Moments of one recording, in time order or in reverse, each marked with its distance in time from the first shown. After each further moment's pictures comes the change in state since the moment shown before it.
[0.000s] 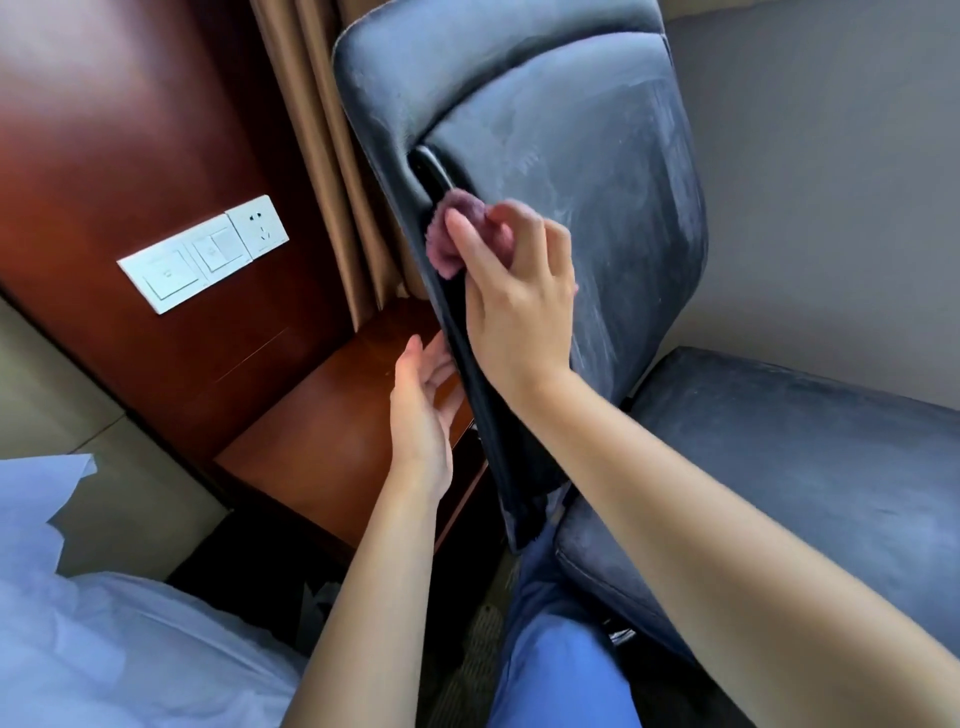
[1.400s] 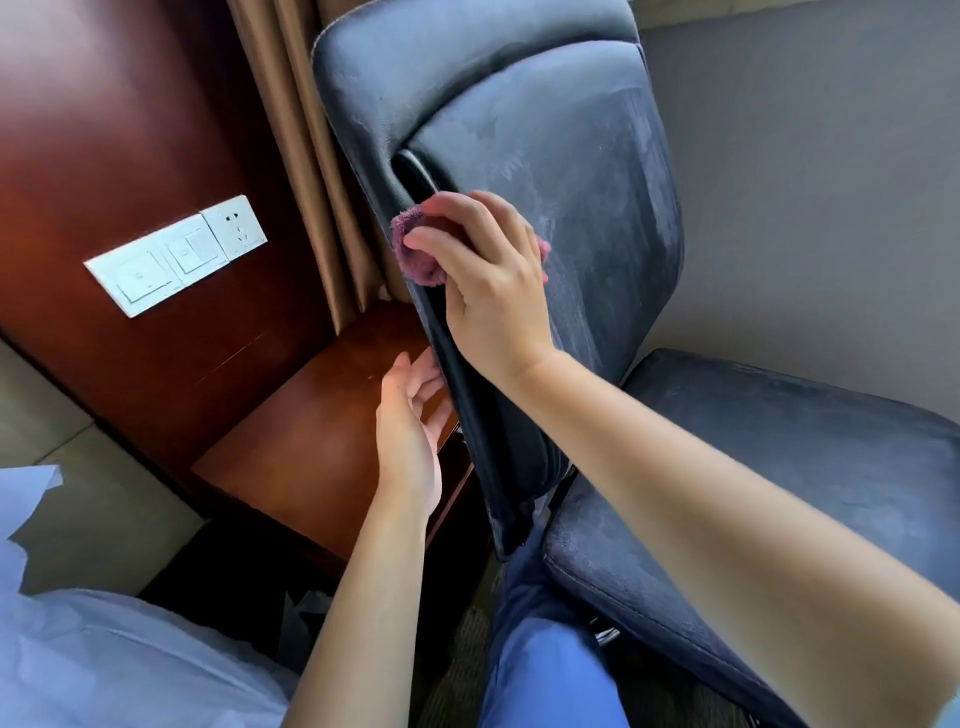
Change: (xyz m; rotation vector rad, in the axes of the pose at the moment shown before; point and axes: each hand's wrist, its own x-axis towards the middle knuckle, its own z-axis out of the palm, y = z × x) left_hand -0.002 -0.007 -0.006 -0.006 0.023 -0.010; right_hand 0.017 0.003 0.002 0.250 -0.022 -0.167
